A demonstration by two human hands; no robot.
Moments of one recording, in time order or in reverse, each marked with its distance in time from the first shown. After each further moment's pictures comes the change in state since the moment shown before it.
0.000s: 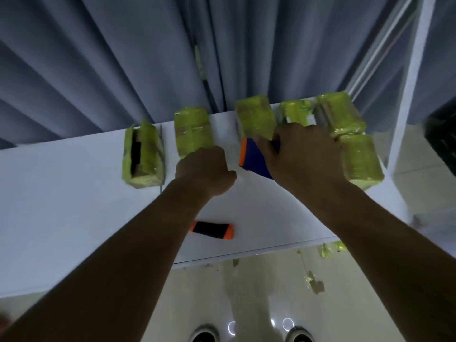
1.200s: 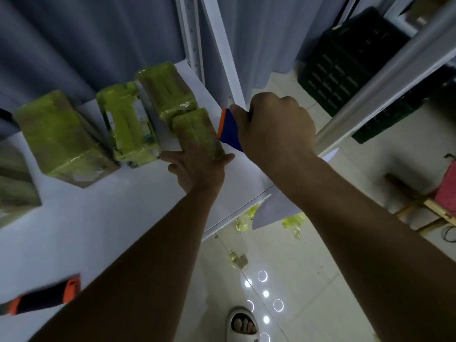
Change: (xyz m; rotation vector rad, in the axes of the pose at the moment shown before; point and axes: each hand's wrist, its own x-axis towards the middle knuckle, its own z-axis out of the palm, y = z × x) left_hand 0.067 0.331 0.188 -0.544 0.127 -0.115; right_hand -0.006 0.291 -0.037 -0.035 0.073 0.476
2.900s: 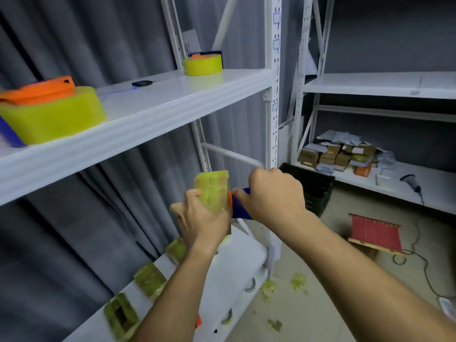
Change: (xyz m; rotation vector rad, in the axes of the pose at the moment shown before) left_hand -0.389 0.103 -0.605 -0.273 0.102 0.524; right_hand -0.398 -0.224 -0.504 -0.057 0.454 0.025
